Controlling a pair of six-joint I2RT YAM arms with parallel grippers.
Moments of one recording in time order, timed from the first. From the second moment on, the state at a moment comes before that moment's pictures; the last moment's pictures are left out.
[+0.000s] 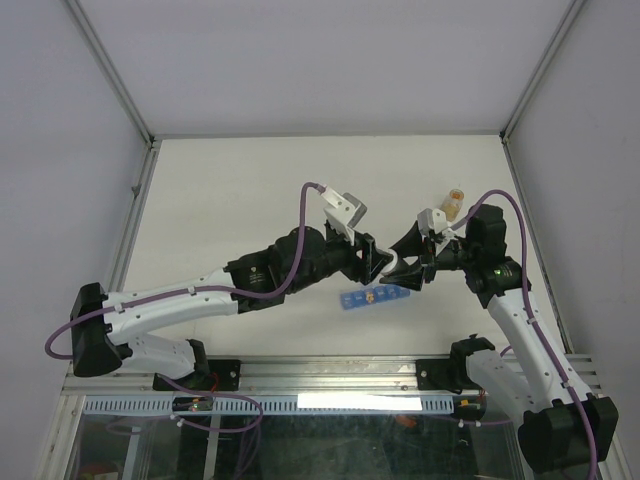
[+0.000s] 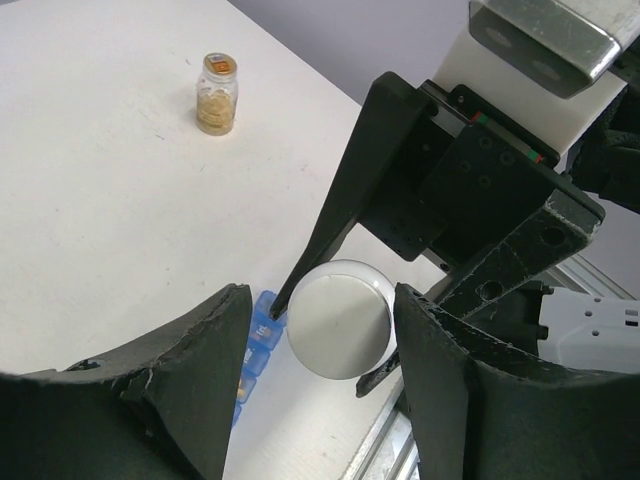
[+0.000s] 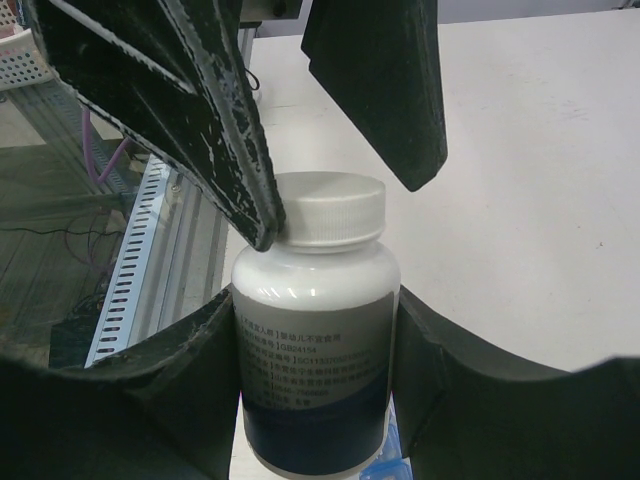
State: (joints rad) left arm -1.22 1.29 1.10 0.04 -0.23 -0.37; right arm 0.19 0.83 0.69 -0.29 -1.35 -0.39
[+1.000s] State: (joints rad) left arm -1.13 1.24 0.98 0.21 0.28 0.03; right arm 0.19 0.83 0.69 -0.29 -1.37 -0.39
